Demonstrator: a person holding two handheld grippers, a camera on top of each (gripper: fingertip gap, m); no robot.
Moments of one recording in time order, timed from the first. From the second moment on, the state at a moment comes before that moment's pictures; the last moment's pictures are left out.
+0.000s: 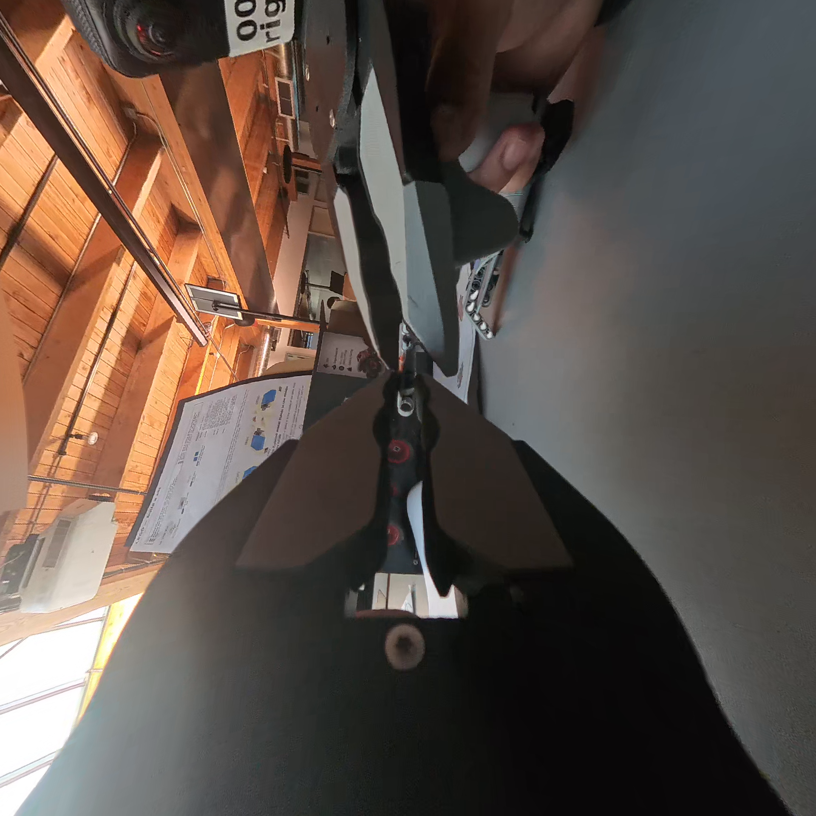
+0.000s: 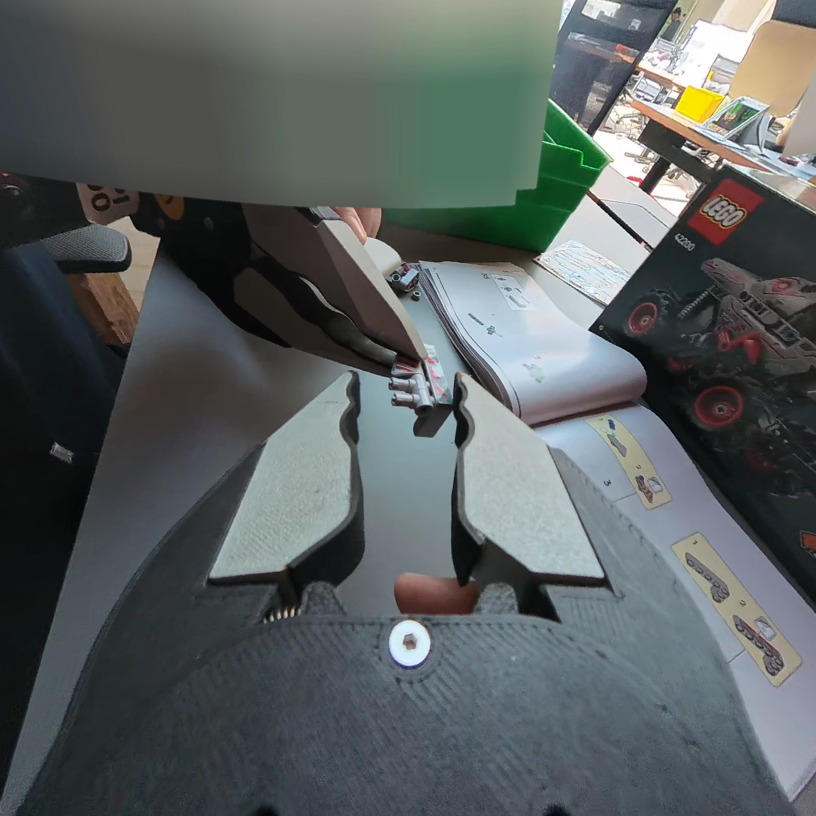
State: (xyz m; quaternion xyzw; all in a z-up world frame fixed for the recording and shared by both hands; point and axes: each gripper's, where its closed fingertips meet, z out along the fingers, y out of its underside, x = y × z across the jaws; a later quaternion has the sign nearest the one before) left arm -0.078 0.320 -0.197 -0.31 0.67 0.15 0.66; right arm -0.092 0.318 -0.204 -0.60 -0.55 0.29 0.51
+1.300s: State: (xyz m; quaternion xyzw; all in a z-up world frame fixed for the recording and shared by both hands) left arm -0.081 0.297 -0.222 -0.55 0.64 -0.27 0.46; right arm -0.093 0.292 -0.223 -0.52 -0.65 0.24 0.50
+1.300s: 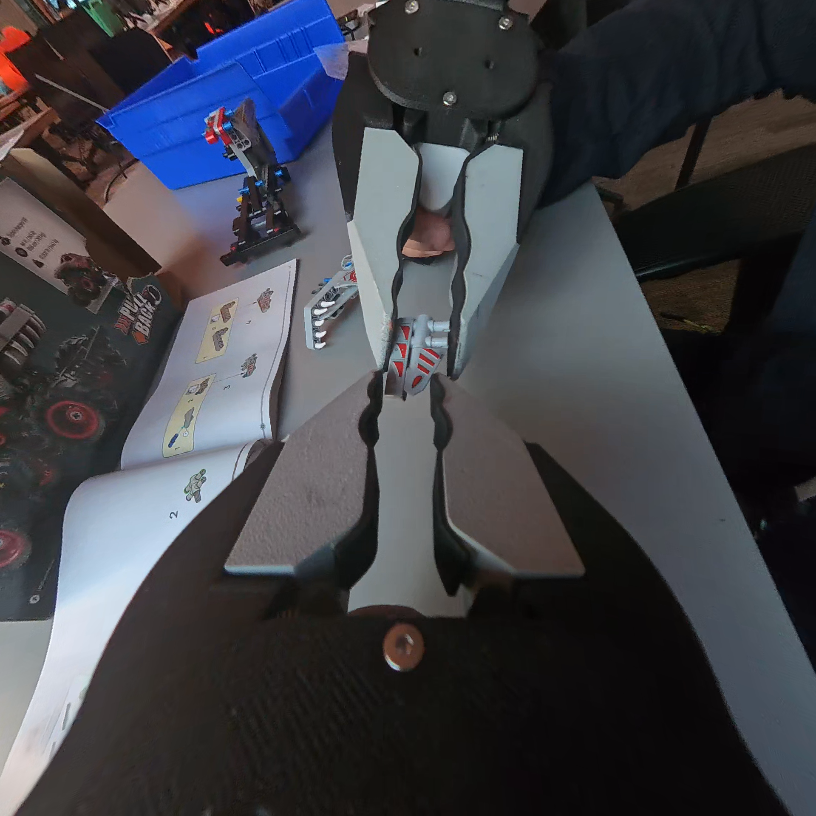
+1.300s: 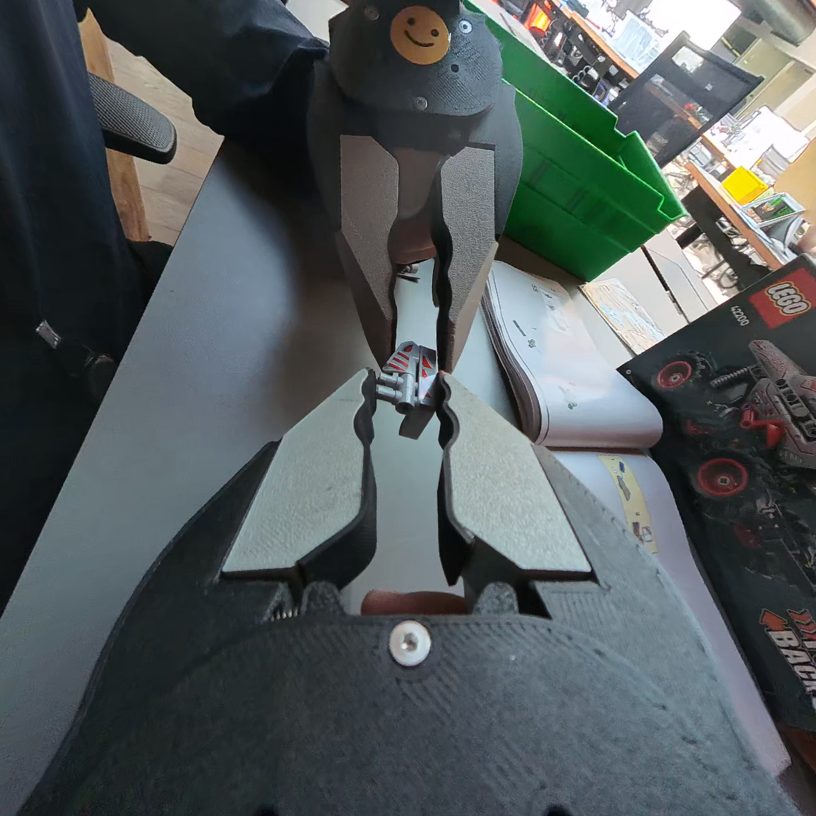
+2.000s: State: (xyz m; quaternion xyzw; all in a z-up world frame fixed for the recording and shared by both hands) left arm -0.081 0.303 -0.214 -0.50 0.66 -0.15 0.54; right arm -0.092 0.296 -0.213 -0.56 -0.60 0.32 0.47
